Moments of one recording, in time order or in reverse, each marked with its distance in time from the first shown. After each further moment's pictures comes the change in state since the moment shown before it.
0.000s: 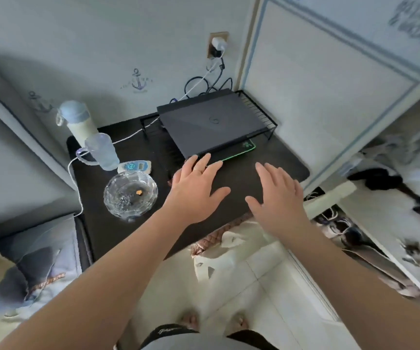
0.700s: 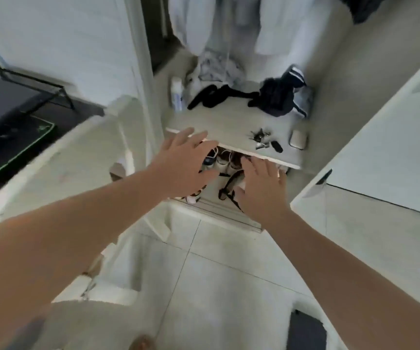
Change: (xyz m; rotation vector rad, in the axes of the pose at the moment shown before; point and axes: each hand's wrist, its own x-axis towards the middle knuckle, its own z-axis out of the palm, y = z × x) left_hand 0.012 0.313 0.242 0.325 -0.268 0.840; right_hand -0.206 0.332 0.096 -0.054 0.089 0.663
